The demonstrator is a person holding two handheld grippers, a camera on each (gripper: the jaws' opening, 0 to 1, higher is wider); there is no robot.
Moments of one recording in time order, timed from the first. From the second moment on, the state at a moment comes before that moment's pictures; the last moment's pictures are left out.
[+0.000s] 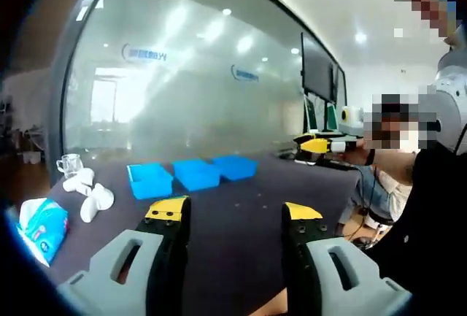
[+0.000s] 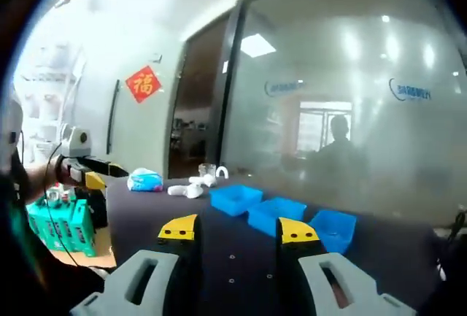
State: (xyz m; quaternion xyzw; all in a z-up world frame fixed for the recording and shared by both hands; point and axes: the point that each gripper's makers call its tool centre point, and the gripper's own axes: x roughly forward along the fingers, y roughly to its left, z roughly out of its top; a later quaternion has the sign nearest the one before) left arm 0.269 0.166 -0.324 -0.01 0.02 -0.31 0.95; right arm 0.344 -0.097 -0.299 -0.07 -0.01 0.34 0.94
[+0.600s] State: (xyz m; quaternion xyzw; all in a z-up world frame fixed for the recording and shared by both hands) left arm 0.264 0.159 -0.331 0.00 0.03 -0.33 0.94; right arm 0.313 -0.124 -0.324 -0.05 0.02 0.37 0.93
